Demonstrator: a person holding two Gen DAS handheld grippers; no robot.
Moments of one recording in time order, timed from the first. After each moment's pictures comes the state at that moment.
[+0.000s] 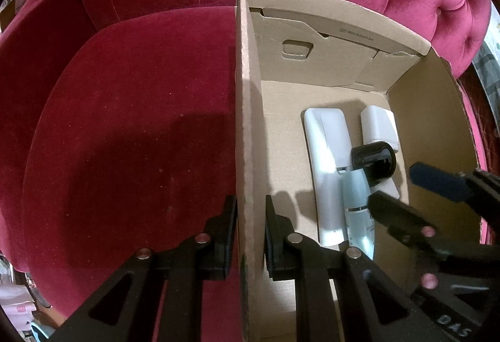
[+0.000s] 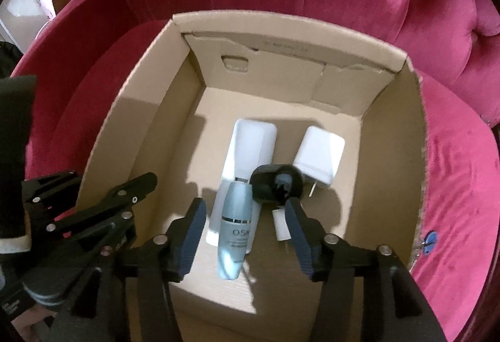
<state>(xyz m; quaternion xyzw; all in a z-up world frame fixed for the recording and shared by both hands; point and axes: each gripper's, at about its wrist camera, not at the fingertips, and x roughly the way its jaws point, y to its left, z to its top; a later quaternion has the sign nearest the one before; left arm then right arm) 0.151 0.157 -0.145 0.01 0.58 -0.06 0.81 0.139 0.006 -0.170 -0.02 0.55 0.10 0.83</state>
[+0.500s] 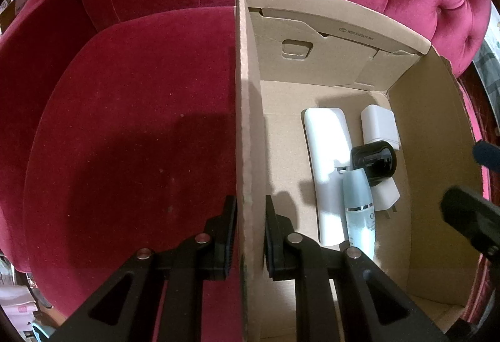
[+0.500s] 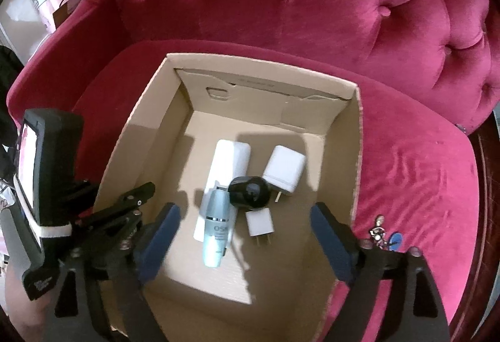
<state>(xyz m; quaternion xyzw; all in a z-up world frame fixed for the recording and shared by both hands) 0.151 0.154 -0.146 0.02 0.58 -0.06 0.82 0.123 -0.015 -0.121 -0.03 0.53 0.07 0.85</state>
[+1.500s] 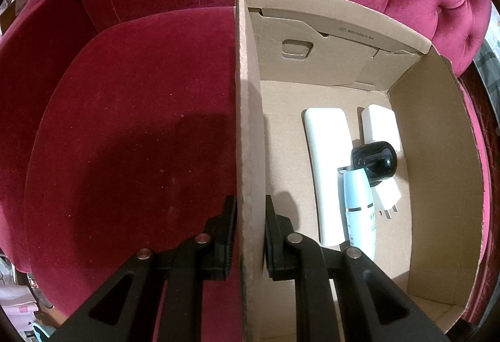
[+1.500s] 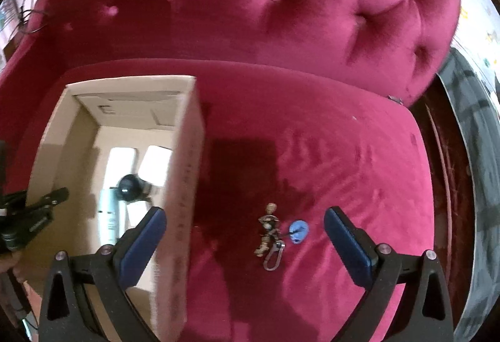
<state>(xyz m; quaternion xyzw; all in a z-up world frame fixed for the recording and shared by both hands) 0.151 0.155 -0.146 0.02 0.58 -0.06 0.82 0.115 -0.137 -0.110 -0.02 0.52 -0.05 0.85</state>
